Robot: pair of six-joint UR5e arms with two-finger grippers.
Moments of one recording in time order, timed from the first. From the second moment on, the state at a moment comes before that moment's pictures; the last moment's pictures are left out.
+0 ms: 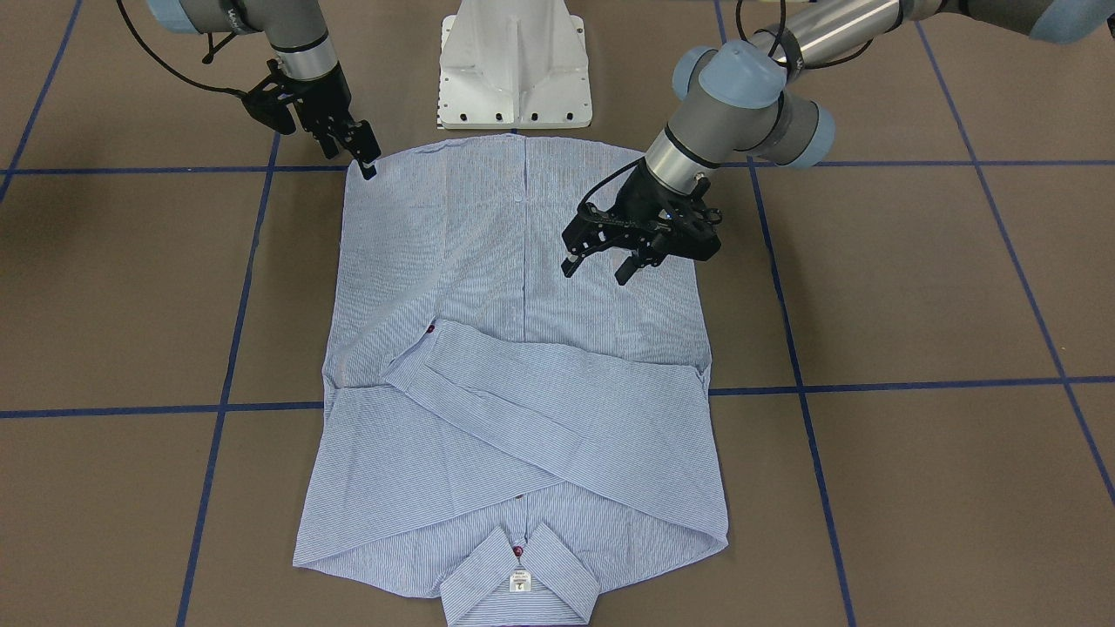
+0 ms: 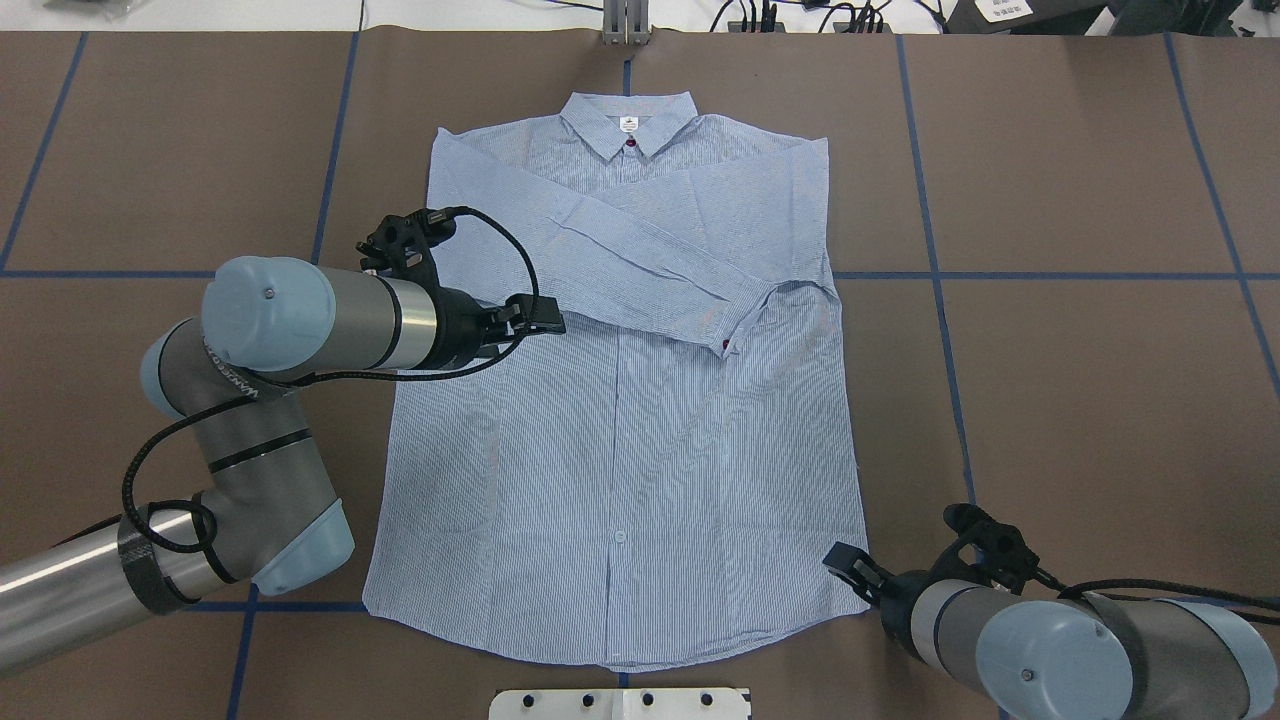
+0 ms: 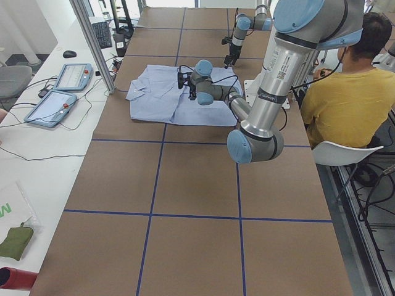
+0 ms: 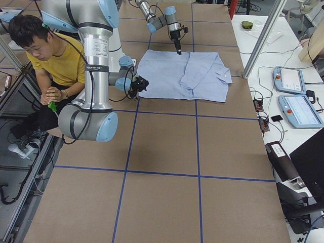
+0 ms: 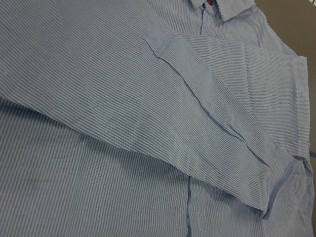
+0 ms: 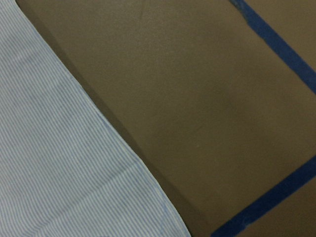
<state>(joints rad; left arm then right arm) -0.56 -2.04 -1.66 -2.32 -1.79 -1.53 0.09 -1.60 2.09 -1.21 1.43 2.20</state>
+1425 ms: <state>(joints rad) -0.55 -1.98 -1.70 -2.32 -1.79 -1.55 0.09 -1.60 2.12 -1.21 1.44 2.28</state>
